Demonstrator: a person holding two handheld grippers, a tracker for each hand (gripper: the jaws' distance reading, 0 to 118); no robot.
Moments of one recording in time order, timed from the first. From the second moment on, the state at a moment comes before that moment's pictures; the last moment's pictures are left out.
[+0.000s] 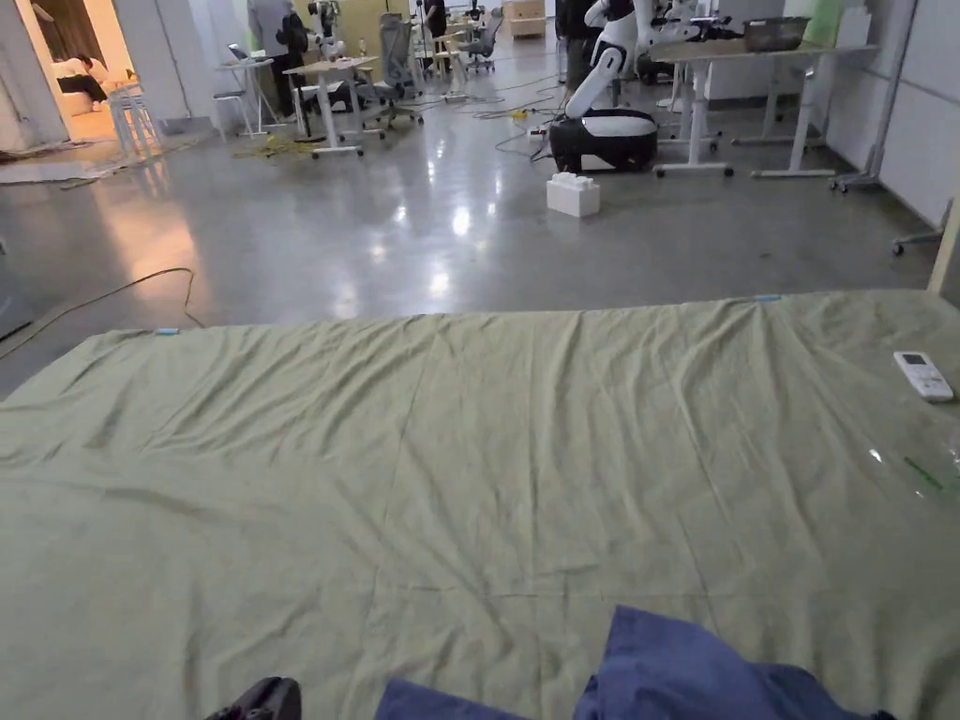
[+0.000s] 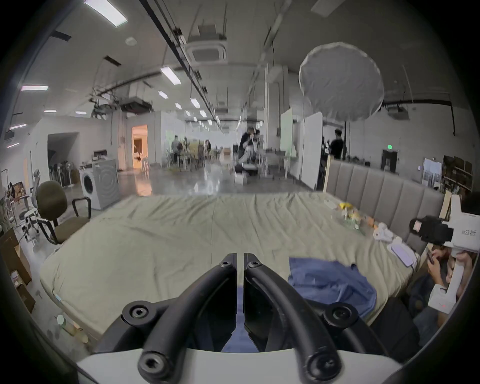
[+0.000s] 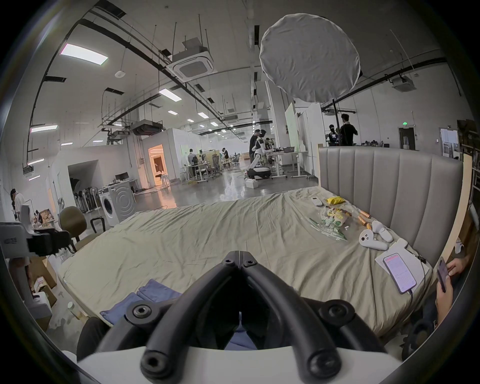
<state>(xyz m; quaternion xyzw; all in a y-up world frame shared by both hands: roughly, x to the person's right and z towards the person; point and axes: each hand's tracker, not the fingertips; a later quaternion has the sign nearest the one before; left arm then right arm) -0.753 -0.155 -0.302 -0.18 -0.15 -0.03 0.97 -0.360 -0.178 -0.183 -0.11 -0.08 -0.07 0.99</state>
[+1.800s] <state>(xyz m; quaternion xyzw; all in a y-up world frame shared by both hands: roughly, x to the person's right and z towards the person) -0.676 -0.376 -0.561 -0.54 -0.19 -0.06 0.82 -0.252 -0.367 -0.444 -0.45 -0.02 -0.04 0.89</state>
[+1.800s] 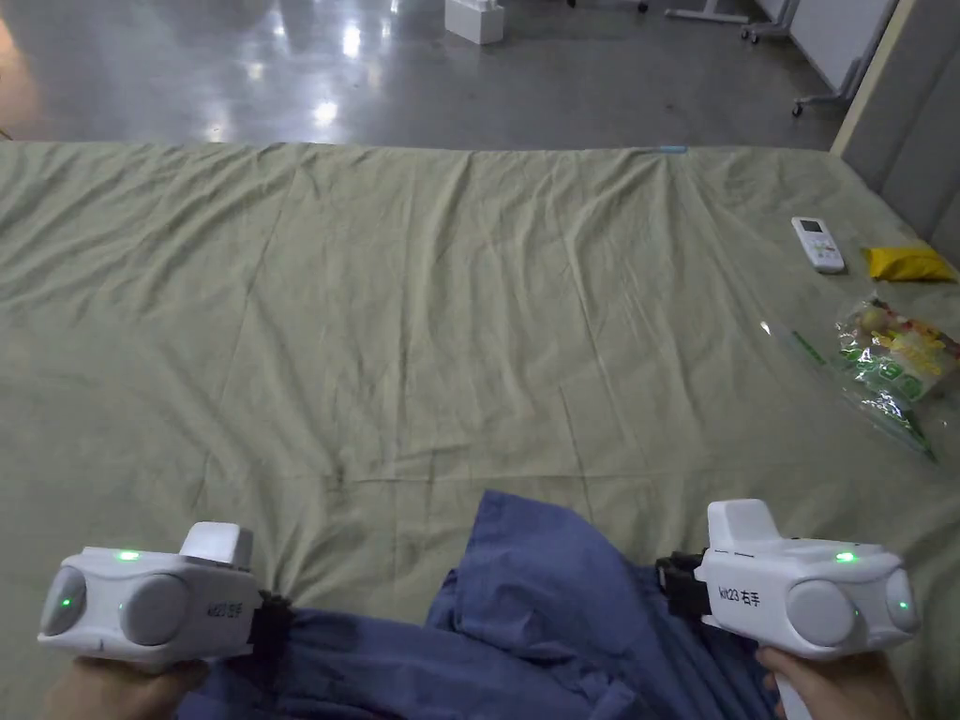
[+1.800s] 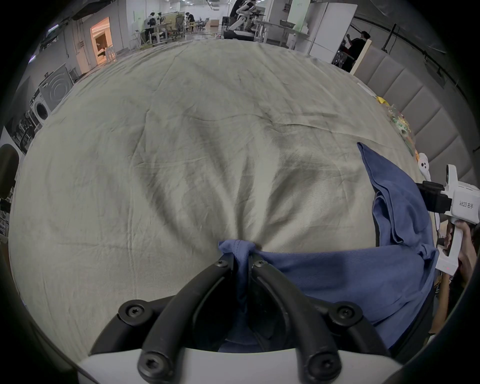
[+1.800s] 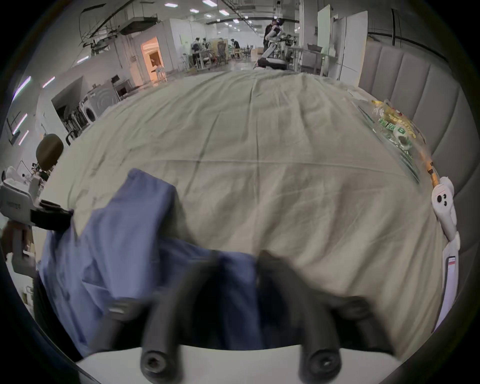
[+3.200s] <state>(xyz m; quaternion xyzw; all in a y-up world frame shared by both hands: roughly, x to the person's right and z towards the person) -0.840 0.086 -0.471 -0.03 -0.13 0.08 0.99 -0.239 0.091 -0.362 0.06 -0.14 0.00 0.99</state>
